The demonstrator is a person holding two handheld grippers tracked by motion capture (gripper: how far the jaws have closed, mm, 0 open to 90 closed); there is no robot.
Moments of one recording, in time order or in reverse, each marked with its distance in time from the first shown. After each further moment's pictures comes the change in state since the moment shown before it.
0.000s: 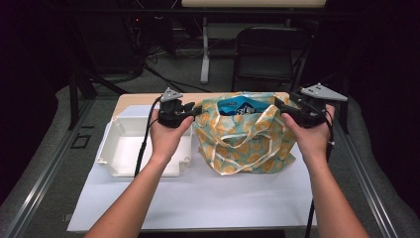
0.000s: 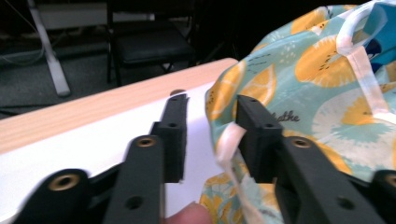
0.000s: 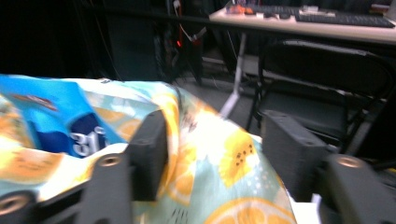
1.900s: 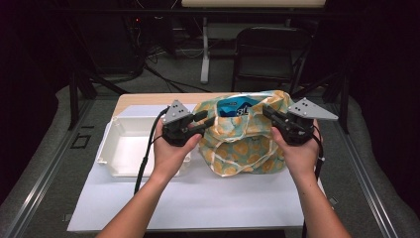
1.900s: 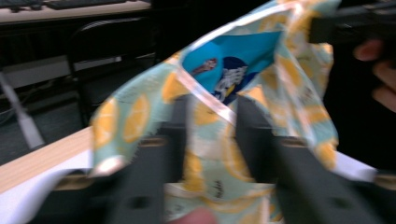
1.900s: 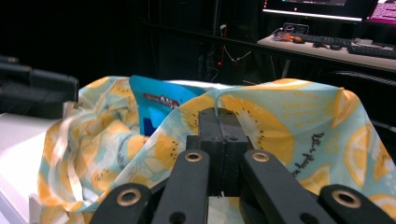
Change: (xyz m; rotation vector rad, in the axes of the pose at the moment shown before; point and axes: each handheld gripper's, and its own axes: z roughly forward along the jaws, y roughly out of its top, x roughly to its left) left arm -0.066 -0.011 -0.035 -0.096 -0.135 0.188; right arm 0.058 -0.007 -0.021 -0.084 0.160 -0.083
